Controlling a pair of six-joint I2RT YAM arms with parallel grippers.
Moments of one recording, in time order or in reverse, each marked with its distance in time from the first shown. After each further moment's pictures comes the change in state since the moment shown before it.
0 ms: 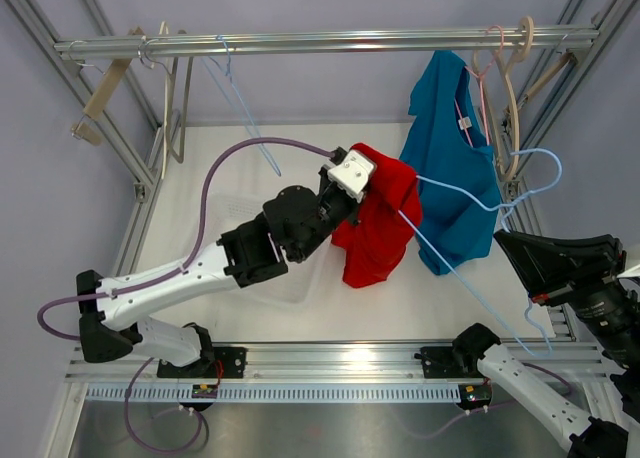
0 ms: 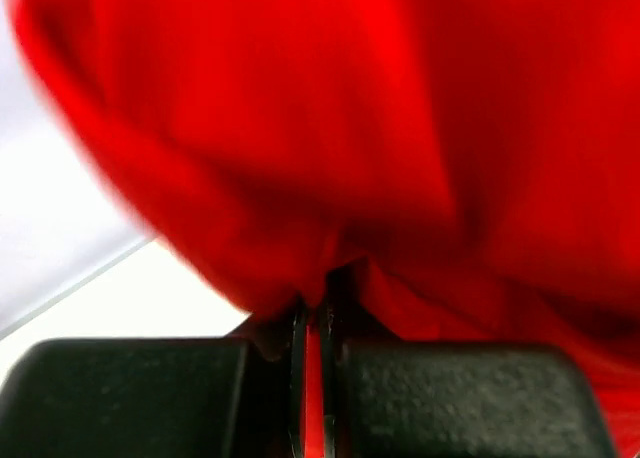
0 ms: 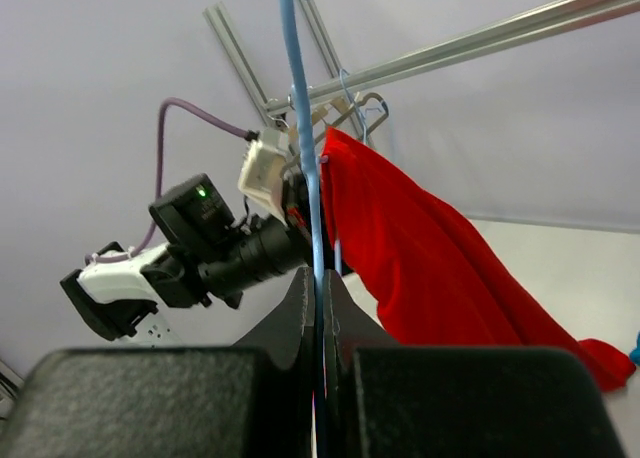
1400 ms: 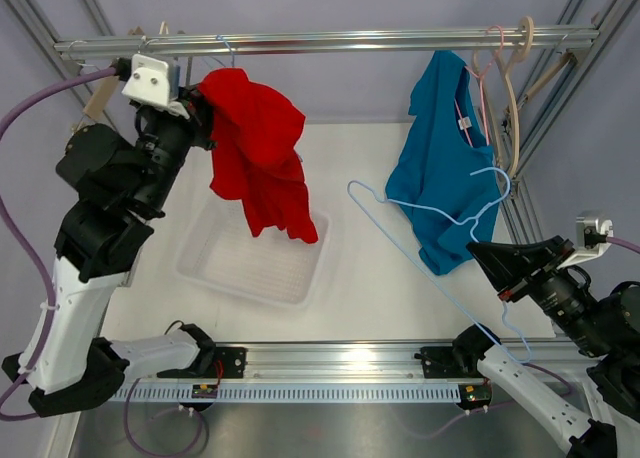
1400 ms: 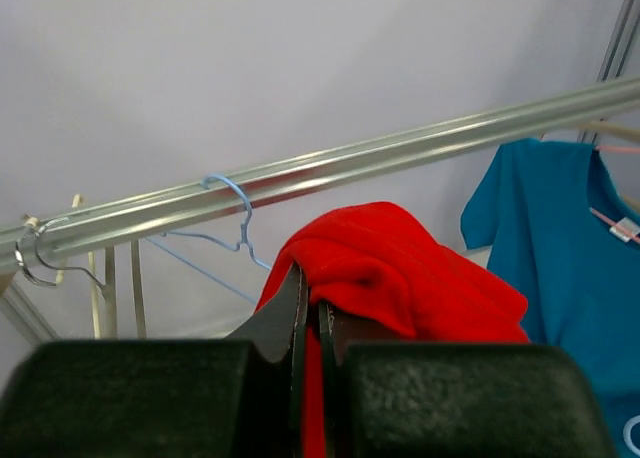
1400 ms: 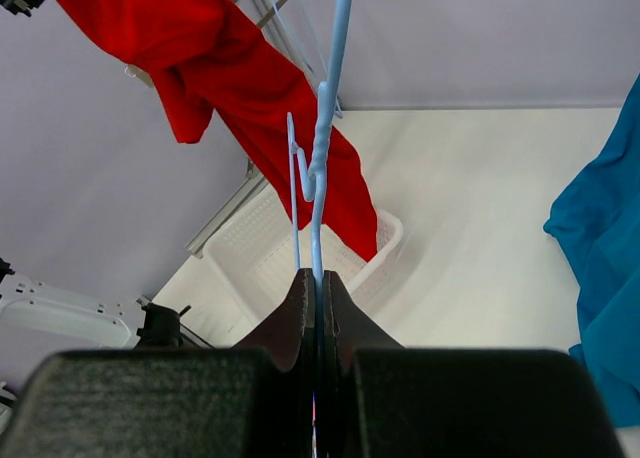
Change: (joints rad) left arm 0.529 -0.199 0.476 -0.499 0.153 0.015; right arm -0.001 -0.032 -0.126 -0.198 0.061 -0.063
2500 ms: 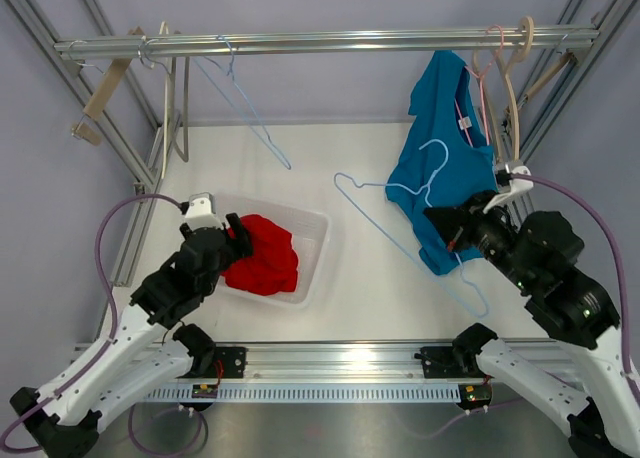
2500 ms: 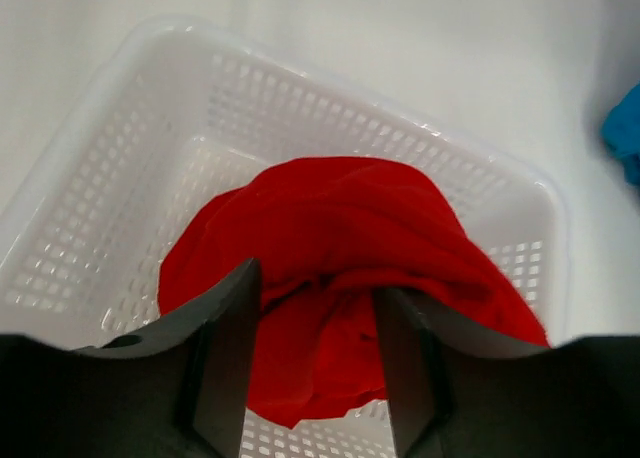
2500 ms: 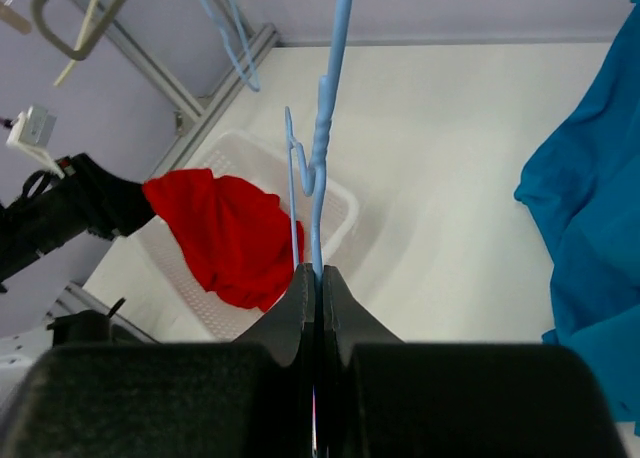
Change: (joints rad) left arm 0.002 -0.483 -1.113 -0.062 -0.239 -0.680; right arm 0.000 0.223 -0.095 0.124 0.045 -0.035
